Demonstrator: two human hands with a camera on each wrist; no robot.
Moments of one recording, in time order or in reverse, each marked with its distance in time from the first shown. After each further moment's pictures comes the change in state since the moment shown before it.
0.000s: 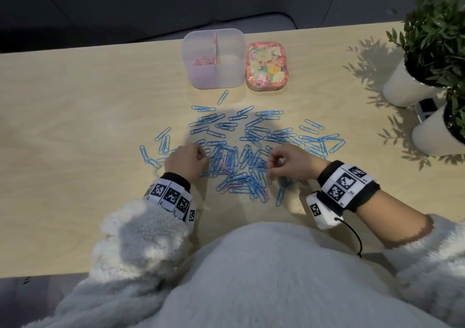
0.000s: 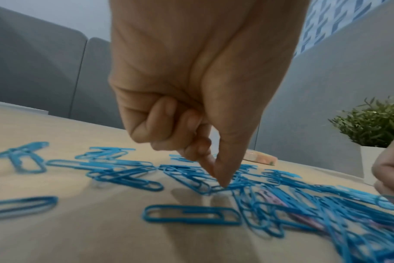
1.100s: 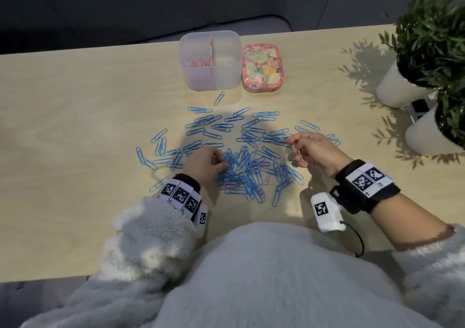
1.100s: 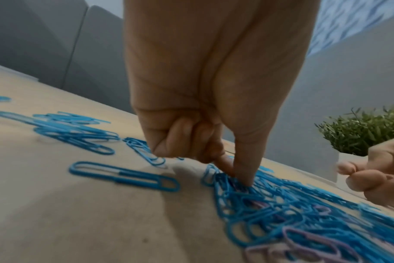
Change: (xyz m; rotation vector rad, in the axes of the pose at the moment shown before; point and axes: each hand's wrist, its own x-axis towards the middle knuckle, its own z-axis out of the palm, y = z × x) left_hand 0.002 0.024 0.016 -0.226 -0.155 0.153; right_hand -0.016 0.012 -0.025 0.929 0.334 0.291
